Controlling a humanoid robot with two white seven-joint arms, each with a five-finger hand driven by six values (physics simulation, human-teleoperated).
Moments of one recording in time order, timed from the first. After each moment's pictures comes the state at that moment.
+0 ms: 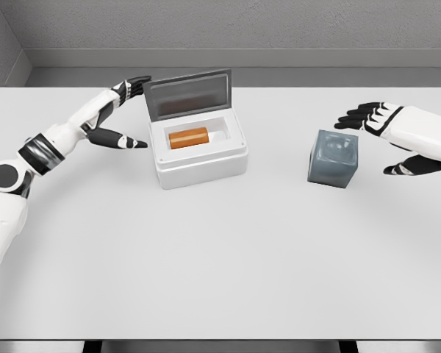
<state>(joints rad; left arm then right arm) -0.61 0.40 -0.37 -0.88 0.27 -0.61 -0.61 -0.29 -0.96 0.20 -1.67 0.19 -0.61 0.48</state>
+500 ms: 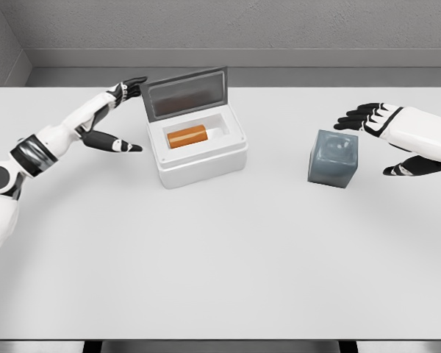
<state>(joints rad) -0.59 0.44 -0.37 -0.94 0.25 -0.61 -0.61 -0.29 -0.96 0.20 -1.67 0.19 -0.61 0.48</state>
